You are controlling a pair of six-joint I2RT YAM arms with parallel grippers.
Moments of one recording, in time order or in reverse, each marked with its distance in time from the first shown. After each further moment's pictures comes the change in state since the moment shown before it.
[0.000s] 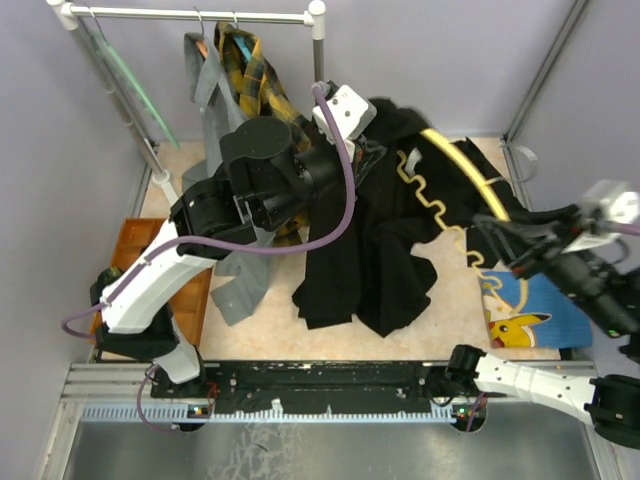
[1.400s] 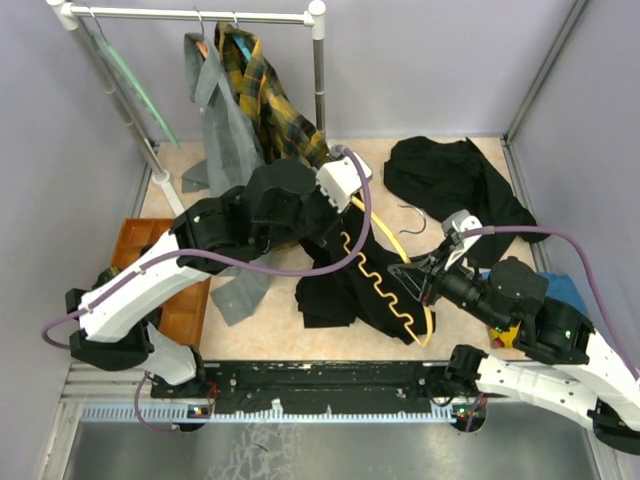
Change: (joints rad) left arm 0.006 -0.149 -0.355 -0.199 -0.039 -0.001; right arm 0.000 -0.102 -0.562 0.197 -0.136 0.337
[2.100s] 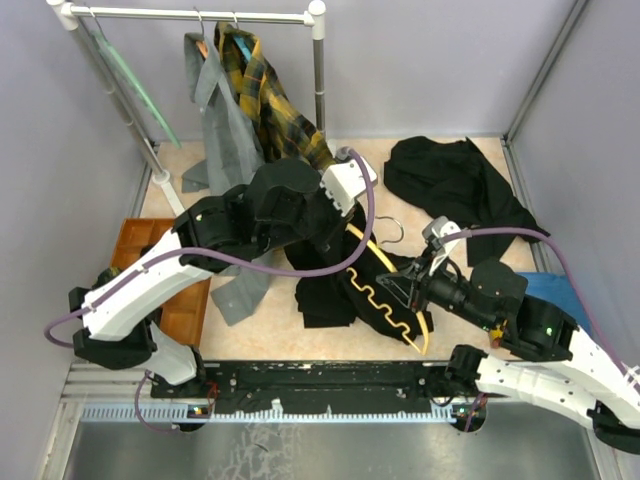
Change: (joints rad) left arm -0.002 0.002 0.024 -0.027 0.071 -0.007; right arm 0.000 0.002 -0.078 0.031 -0.080 0.018
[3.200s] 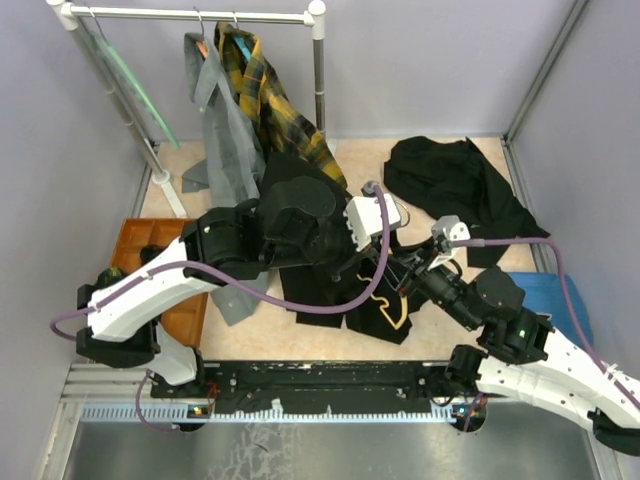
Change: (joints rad) left arm -0.113 0.039 0.058 -0.042 0.189 0.029; right arm -0.007 -0.002 -0.163 0.439 0.084 -0.095
